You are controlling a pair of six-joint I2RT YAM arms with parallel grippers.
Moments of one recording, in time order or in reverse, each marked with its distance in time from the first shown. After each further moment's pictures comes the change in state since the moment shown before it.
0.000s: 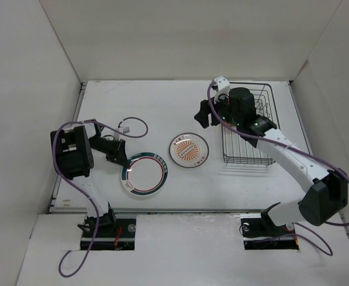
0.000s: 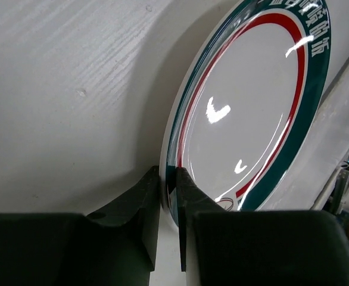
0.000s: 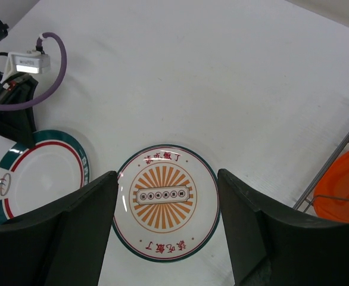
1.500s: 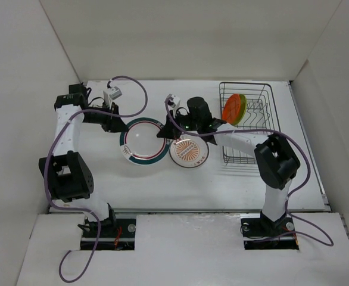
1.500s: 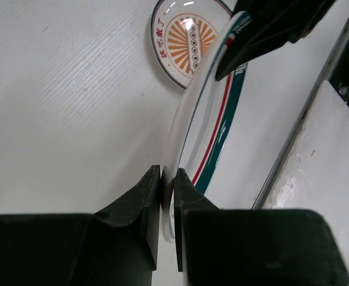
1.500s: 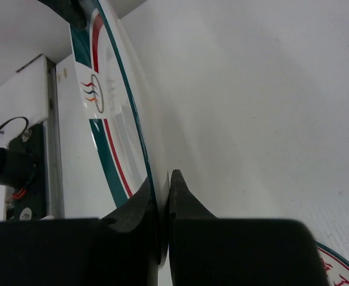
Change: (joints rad) left arm -0.039 -0.306 0.377 -0.209 0.229 0.021; right arm 0.173 0.486 0.107 0.390 -0.464 0.077
